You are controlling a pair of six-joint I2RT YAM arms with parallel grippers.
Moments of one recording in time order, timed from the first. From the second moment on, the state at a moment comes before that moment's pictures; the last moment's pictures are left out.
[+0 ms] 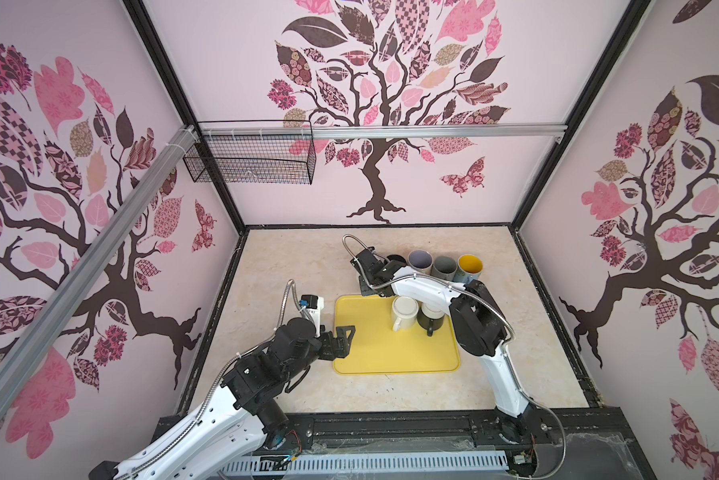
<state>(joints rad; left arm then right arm) -0.81 0.64 0.66 -0.57 -0.16 -0.63 0.77 2.23 1.82 -0.61 0.35 0.50</state>
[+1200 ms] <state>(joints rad) -0.81 0.62 0.66 -0.60 -0.18 -0.63 0.77 2.27 1.82 -0.58 0.39 0.54</state>
